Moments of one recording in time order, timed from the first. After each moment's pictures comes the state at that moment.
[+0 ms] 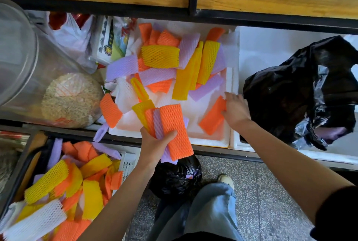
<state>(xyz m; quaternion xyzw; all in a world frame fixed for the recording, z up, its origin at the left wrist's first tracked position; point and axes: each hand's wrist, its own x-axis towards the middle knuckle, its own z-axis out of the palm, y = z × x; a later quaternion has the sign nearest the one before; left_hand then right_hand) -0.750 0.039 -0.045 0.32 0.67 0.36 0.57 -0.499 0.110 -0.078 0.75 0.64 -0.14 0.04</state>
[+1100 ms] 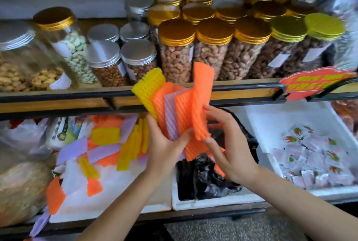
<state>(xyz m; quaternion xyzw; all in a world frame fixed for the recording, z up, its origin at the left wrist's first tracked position) -0.533 0.060 0.152 0.58 0.38 0.56 0.45 -0.386 0.004 0.160 0.49 0.71 -0.07 -0.50</state>
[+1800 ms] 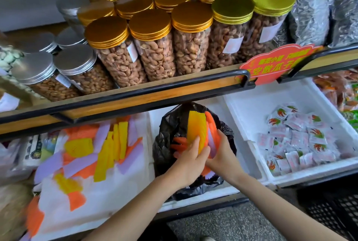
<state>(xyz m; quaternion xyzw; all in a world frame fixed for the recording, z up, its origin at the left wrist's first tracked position) -0.414 0.035 0.111 0.75 0.44 0.00 0.49 -0.294 -0.011 0.060 0.68 0.44 -0.35 -0.46</state>
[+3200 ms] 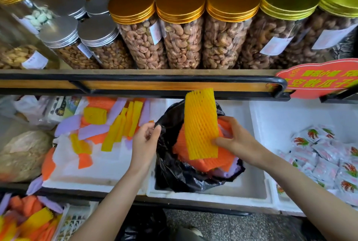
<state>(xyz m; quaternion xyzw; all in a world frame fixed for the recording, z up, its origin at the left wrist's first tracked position) -0.471 0.072 0.084 0.52 0.61 0.43 0.42 -0.240 0.035 0.118 0.63 0.53 -0.48 -0.29</state>
